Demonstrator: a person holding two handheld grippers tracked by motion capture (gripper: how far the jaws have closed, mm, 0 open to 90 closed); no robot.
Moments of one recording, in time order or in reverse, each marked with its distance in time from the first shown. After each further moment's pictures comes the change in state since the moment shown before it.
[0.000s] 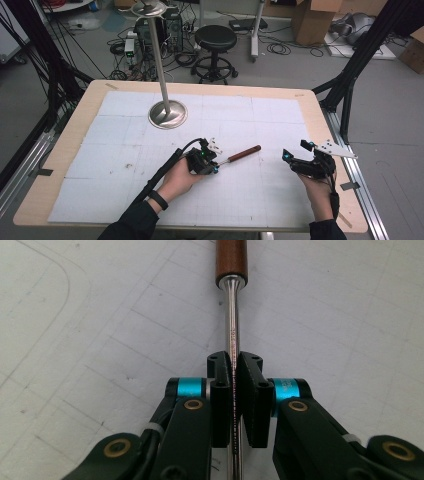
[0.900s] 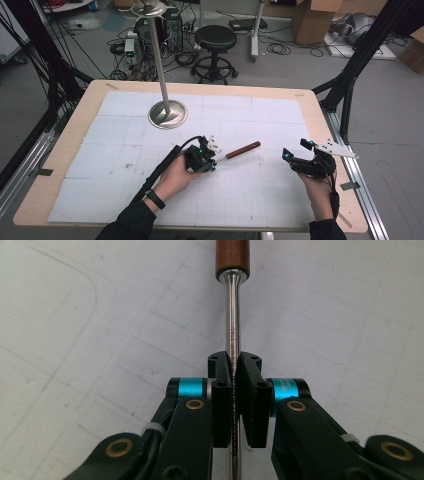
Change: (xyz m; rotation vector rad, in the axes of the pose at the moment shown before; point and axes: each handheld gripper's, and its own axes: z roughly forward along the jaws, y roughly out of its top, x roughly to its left) left arm 0.005 0.004 -0.018 -0.003 0.030 0.061; right arm 0.001 0.003 -0.001 -0.015 0.009 0.000
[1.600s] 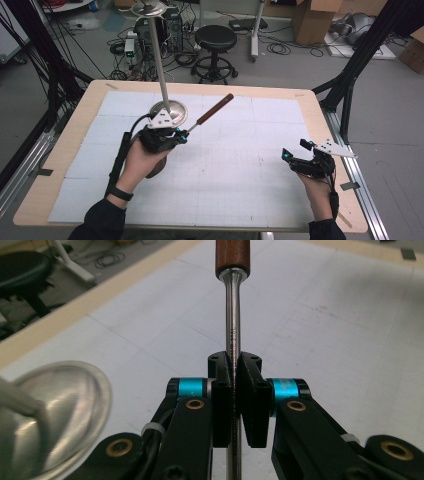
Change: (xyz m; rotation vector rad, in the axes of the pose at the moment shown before) left arm 0.048 -0.034 -0.107 -0.369 0.137 -0.111; right arm 0.001 -0.001 0.002 0.007 -0.007 -0.003
